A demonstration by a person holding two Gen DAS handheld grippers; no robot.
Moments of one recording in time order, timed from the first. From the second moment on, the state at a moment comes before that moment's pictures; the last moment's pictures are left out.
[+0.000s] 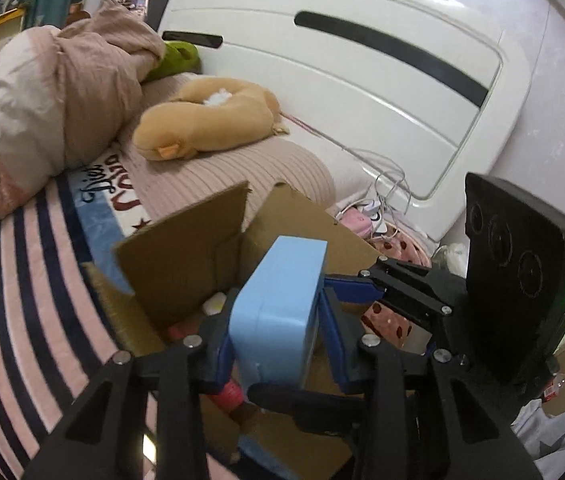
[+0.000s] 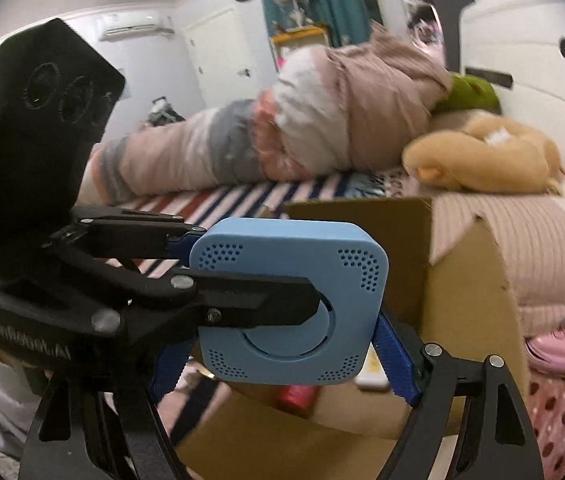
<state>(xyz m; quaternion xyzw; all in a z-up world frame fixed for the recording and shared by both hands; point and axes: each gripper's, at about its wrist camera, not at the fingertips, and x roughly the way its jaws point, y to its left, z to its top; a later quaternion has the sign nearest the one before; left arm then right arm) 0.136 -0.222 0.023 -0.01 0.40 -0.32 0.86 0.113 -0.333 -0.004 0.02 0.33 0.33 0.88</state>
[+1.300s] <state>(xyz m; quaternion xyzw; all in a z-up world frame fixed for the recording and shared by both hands) 0.031 -0.015 0.030 -0.06 0.31 -0.10 0.94 0.055 -0.215 0.032 -0.04 0.29 0.37 0.88</state>
